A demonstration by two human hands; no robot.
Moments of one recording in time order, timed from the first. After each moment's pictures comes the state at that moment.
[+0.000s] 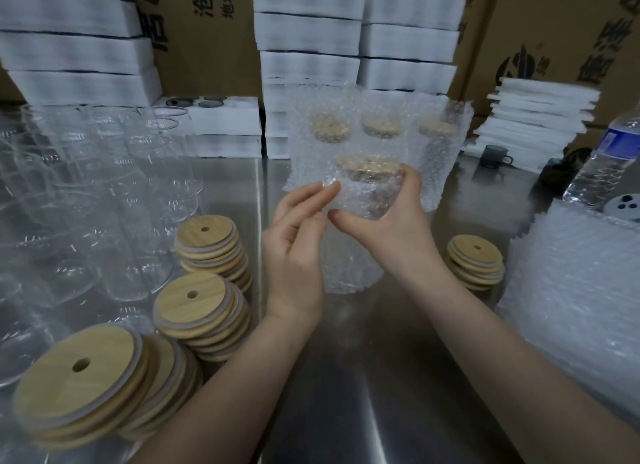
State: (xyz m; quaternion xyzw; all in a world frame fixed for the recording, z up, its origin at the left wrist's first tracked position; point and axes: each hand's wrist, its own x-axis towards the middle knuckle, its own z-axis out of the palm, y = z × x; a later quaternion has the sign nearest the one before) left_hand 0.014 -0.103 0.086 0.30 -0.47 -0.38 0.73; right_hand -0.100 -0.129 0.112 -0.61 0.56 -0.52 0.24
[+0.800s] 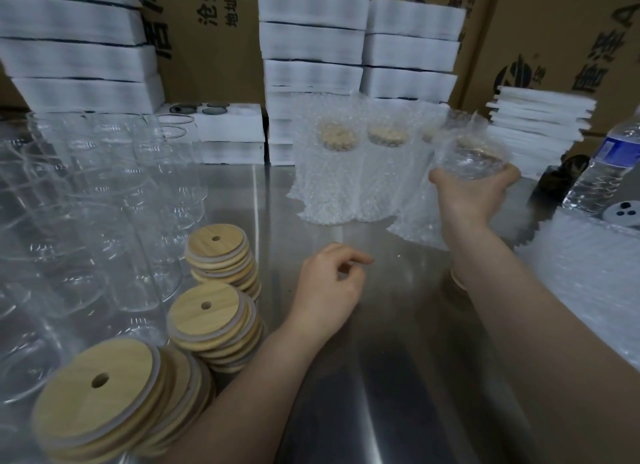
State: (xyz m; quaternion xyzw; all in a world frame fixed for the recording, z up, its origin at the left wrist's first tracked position) left_hand 0.012 -0.123 0.058 0.47 -0.67 -0.26 0.51; right_hand -0.169 -0.220 0.122 -0.31 0.64 -0.69 0.13
